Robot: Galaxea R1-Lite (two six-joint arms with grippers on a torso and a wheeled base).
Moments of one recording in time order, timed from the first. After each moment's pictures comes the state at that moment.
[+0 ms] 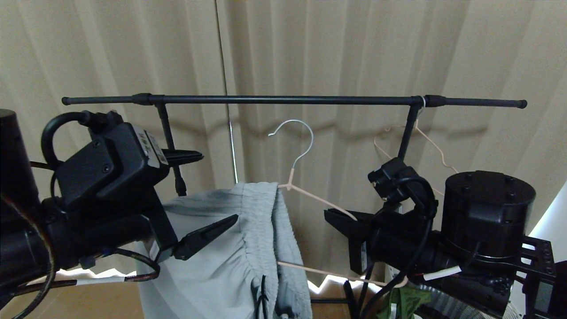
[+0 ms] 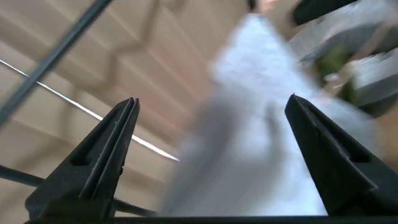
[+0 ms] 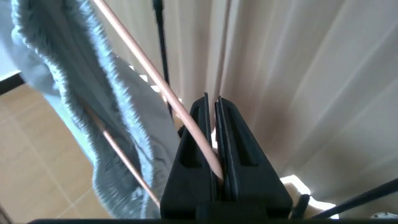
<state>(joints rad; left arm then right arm) -0.56 1.29 -0.71 -0.36 -0.17 0.64 0.80 1.64 -0.63 -0.73 -0.12 0.12</state>
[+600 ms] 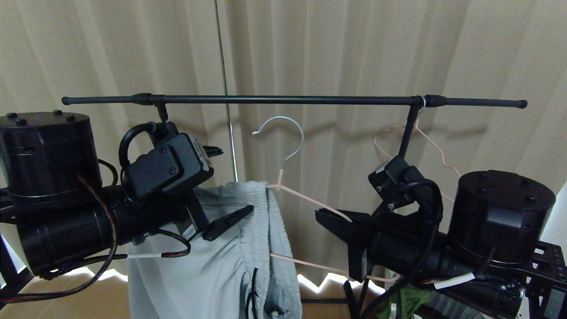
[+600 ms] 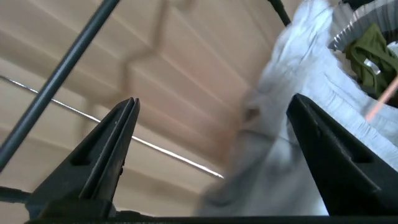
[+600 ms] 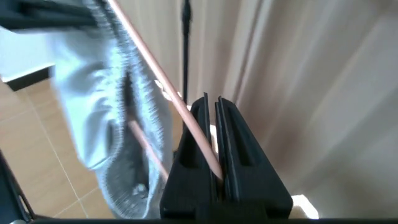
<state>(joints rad) -0.54 1.44 -0.73 -0.49 -0.18 0.74 0.84 1.63 -0.61 -0.81 -0.03 0.07</state>
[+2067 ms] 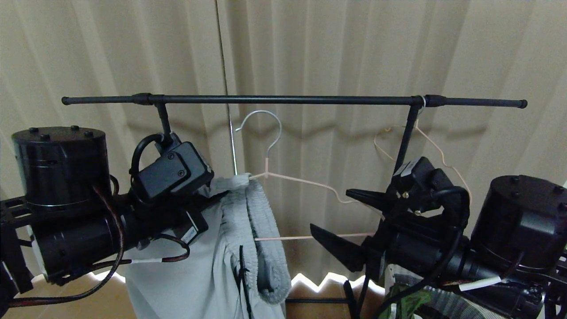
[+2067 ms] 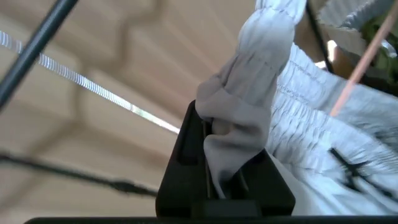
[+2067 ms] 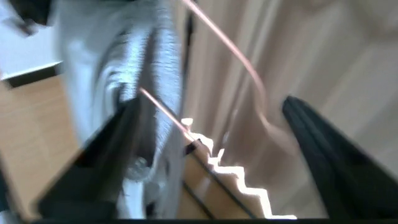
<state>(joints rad) -0.52 1.46 -0.69 -0.49 -0.06 0.65 0.77 1.60 -0.53 -0.92 0.01 0.01</state>
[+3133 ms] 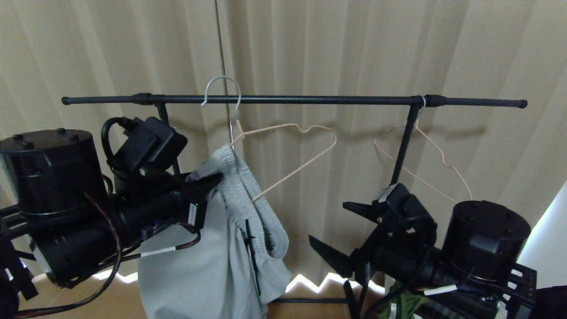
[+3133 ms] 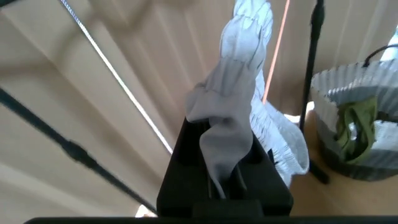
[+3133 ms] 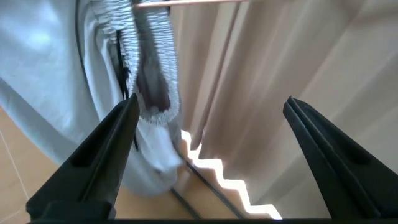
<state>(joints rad) -0.53 1.46 -0.64 -0.65 0.03 0.26 0.73 1.78 -0.42 -1.17 0.01 -0.06</state>
